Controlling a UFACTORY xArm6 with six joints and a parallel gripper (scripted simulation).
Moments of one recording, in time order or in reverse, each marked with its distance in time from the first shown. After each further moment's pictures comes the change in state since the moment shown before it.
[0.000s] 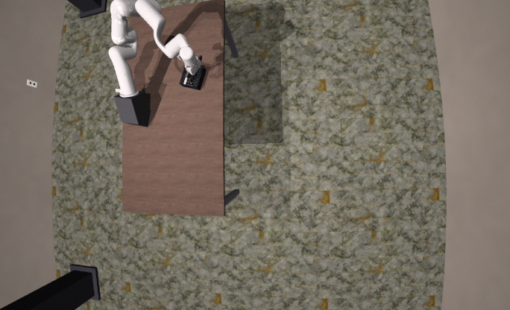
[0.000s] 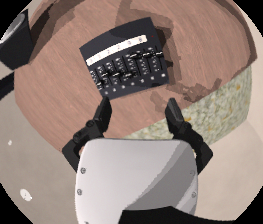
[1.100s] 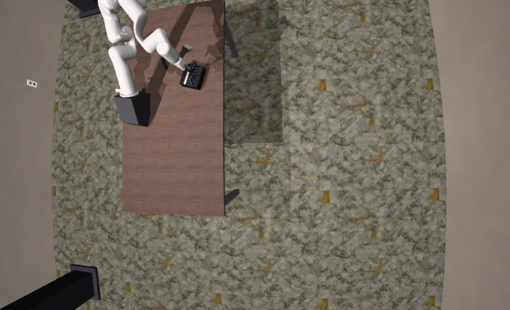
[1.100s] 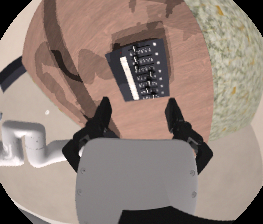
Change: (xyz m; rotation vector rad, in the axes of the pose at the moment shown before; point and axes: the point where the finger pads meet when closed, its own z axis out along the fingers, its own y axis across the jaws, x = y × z) arm 0.061 -0.031 -0.036 -0.175 -0.045 1.507
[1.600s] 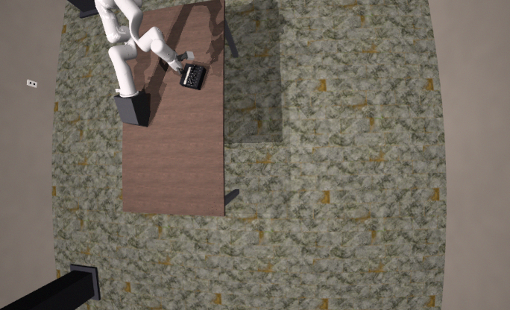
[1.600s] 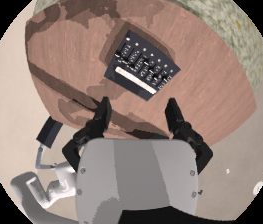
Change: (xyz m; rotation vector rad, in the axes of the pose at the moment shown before) arm -0.006 -0.010 -0.005 -0.083 0.028 0.700
